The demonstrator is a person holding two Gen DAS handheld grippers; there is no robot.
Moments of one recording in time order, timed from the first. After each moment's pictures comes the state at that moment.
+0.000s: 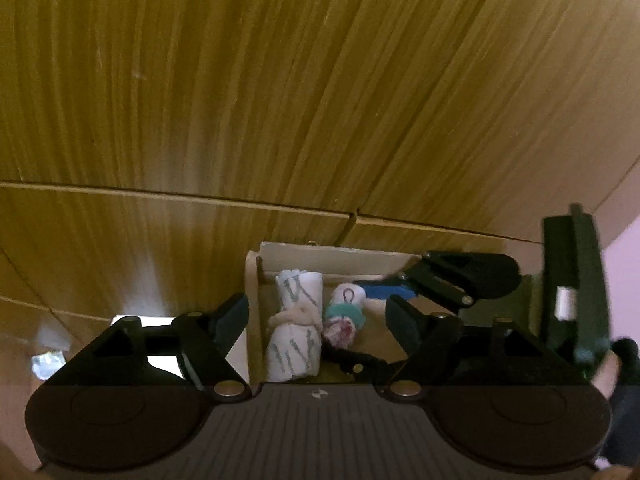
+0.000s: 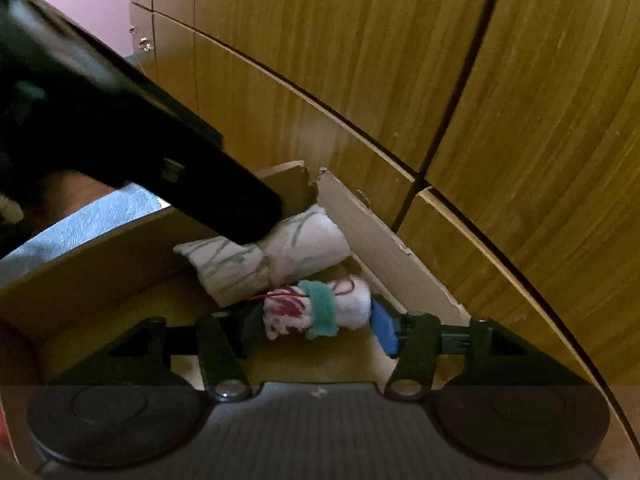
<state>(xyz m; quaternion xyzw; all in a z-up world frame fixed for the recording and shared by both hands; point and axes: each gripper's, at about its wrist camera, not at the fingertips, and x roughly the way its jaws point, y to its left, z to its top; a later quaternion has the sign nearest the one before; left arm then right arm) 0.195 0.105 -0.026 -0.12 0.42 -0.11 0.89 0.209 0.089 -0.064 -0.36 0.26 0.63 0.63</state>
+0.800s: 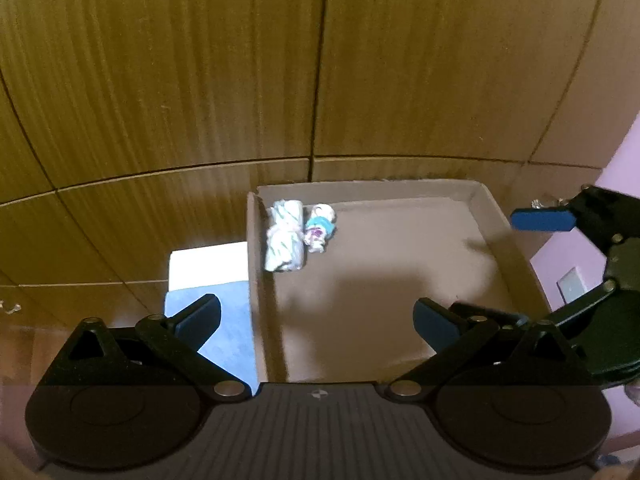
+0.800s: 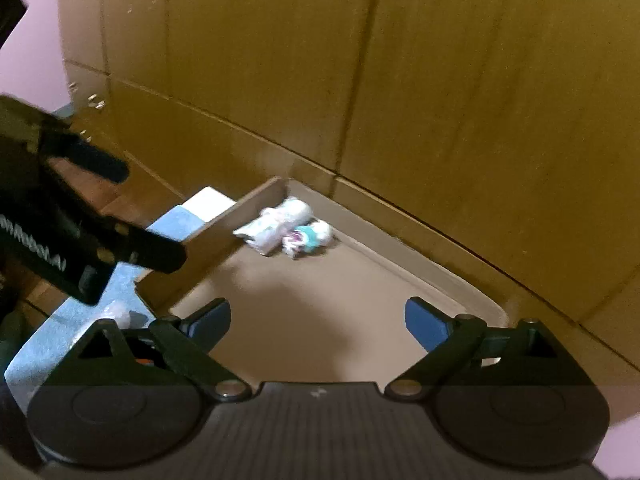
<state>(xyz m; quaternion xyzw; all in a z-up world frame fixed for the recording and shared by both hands) 0.075 0.046 0.049 0.00 0.45 -0.06 0.89 0.156 -0.022 0.041 -0.30 0.29 0.53 0.74</state>
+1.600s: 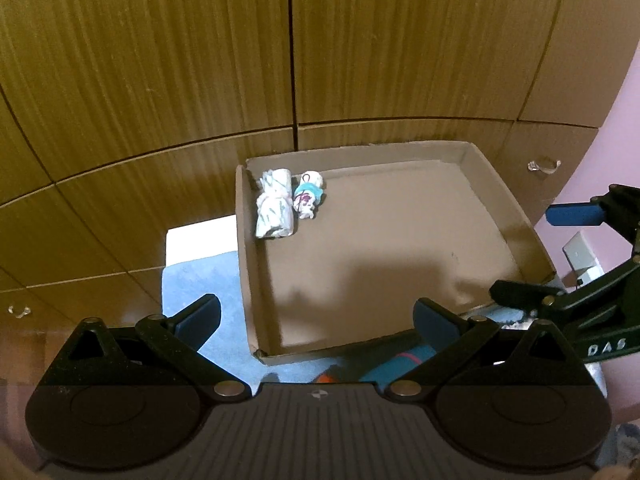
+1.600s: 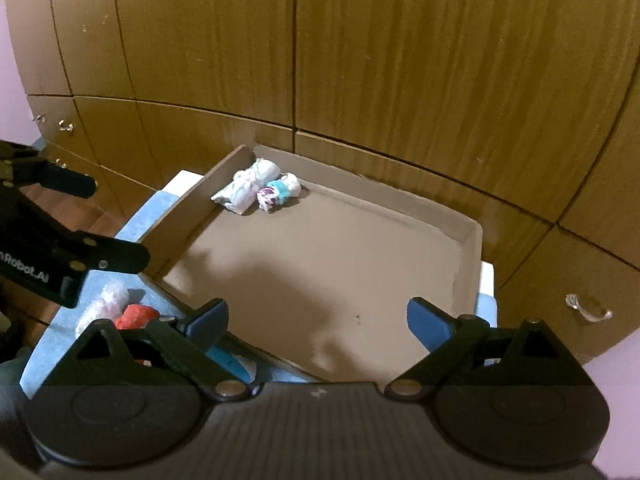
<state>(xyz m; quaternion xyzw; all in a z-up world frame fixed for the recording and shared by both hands) 0.051 0.035 0.032 0.04 0.46 -0.06 0.88 0.151 -0.075 0.028 -0.25 0.34 0.49 0.76</state>
